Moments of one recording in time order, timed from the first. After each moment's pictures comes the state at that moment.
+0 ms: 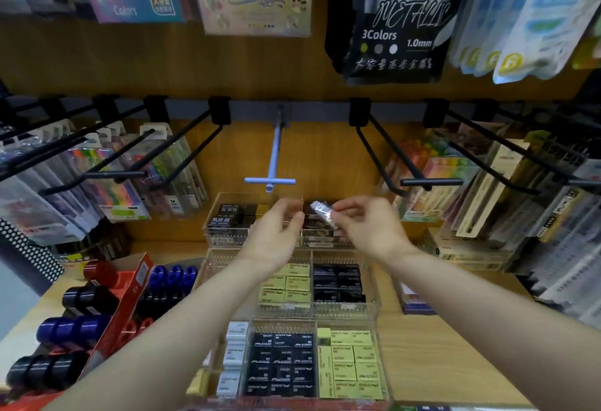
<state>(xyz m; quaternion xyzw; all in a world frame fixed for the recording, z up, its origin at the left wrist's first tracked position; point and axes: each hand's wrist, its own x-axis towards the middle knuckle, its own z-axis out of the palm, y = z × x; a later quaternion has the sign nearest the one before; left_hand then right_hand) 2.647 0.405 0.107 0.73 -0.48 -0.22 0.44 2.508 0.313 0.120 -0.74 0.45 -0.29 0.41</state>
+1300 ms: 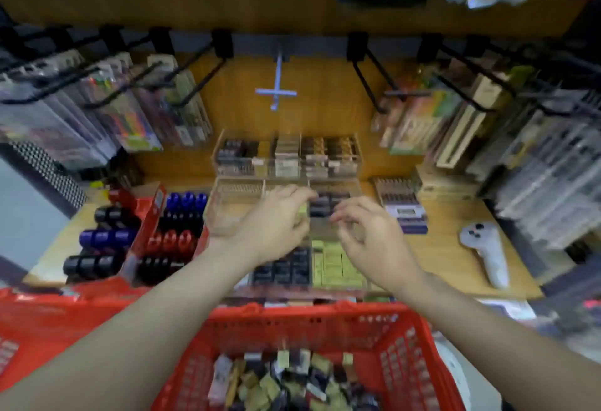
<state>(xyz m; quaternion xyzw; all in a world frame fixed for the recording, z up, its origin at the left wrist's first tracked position) 2.605 0.486 0.092 0.72 -0.67 -0.11 0.18 2.422 0.417 0.075 -0.88 0.31 -0.27 0.22</state>
